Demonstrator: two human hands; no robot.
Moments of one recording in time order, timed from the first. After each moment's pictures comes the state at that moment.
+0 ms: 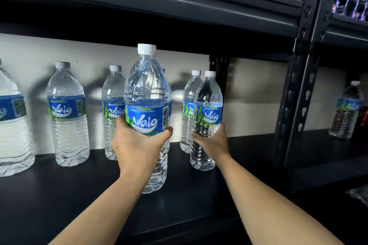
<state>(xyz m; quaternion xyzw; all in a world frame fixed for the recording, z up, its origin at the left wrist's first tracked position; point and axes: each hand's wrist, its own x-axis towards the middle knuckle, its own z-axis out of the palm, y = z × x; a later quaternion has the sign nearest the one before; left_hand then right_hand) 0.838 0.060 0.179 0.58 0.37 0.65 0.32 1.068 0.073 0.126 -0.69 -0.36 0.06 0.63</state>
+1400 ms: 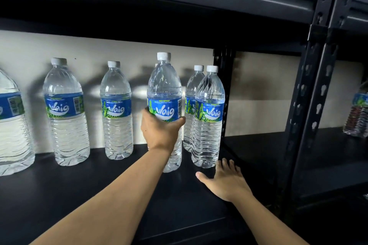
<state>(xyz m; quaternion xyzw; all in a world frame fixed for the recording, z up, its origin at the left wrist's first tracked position) 0.923 0.129 0.170 0.57 0.41 0.64 0.31 1.063 0.022 0.070 -0.89 -0.45 0.03 0.09</state>
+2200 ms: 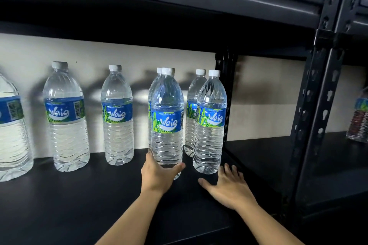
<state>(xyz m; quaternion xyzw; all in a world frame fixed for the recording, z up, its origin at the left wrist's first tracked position) 0.903 0.138 0.075 0.67 0.47 0.45 0.36 1.067 0.025 0.068 -0.89 -0.45 0.02 0.09</state>
